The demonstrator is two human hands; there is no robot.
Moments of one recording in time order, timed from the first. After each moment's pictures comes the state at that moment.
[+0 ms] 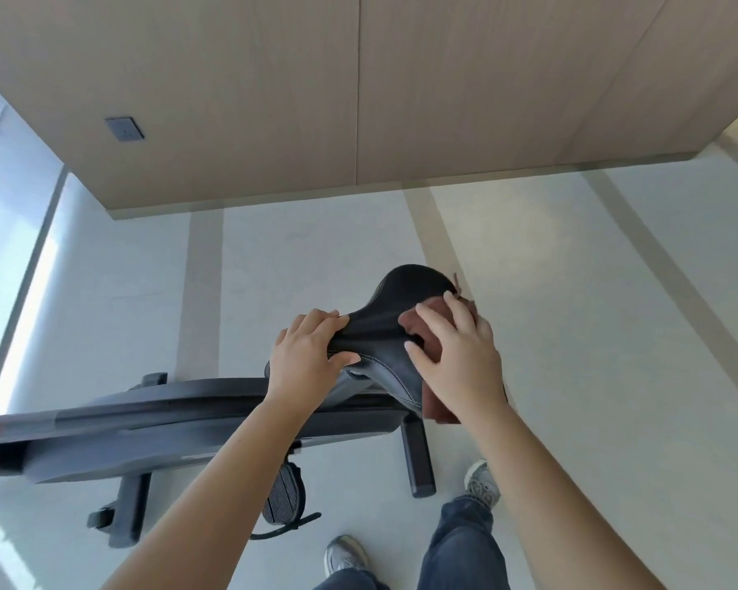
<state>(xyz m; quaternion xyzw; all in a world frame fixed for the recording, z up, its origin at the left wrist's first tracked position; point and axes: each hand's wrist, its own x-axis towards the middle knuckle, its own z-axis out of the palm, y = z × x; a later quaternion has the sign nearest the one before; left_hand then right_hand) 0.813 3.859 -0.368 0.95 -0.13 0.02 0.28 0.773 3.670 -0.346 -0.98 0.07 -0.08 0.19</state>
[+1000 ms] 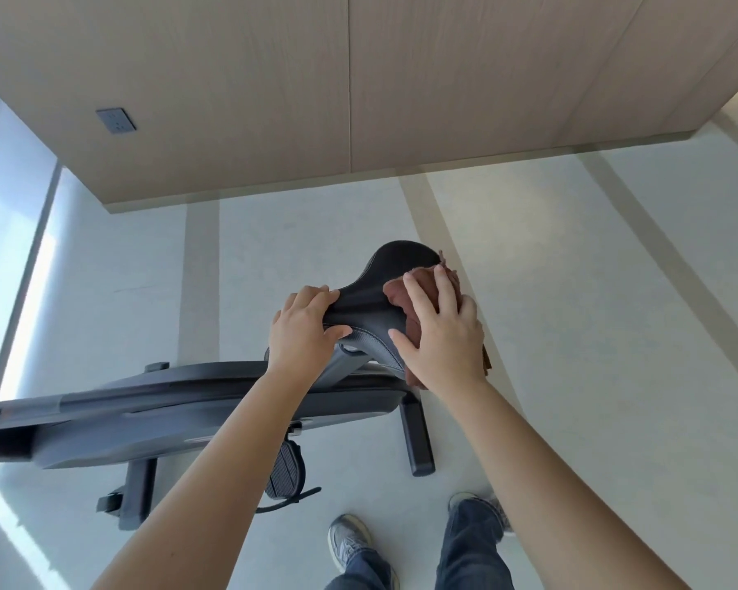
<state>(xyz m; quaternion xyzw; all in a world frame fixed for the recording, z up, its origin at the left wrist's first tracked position) 0.807 3.851 -0.364 0.96 -0.10 -0.01 0.27 0.757 3.677 -0.345 -0.99 0.06 -0.05 0.13</state>
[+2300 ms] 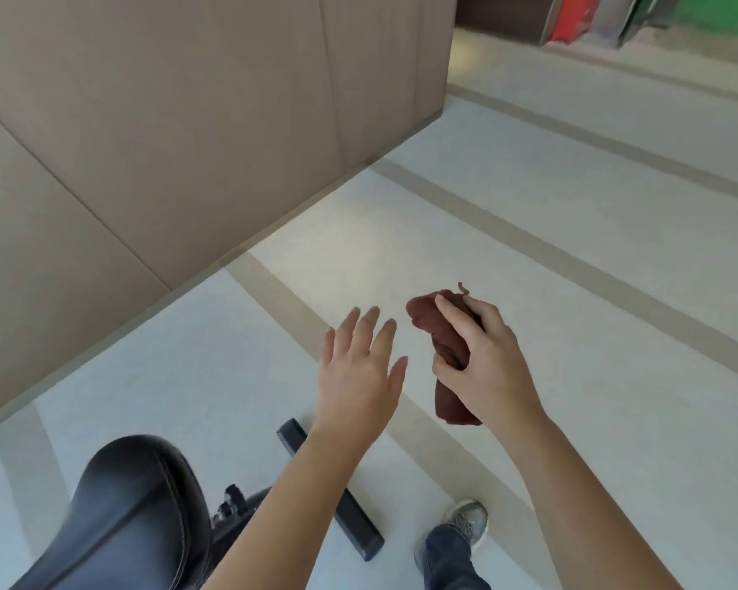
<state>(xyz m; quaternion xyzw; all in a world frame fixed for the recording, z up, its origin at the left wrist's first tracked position) 0.751 3.472 -0.279 0.86 -0.47 0.08 0.20 0.649 3.354 -0.275 -0.87 0.33 -0.18 0.31</state>
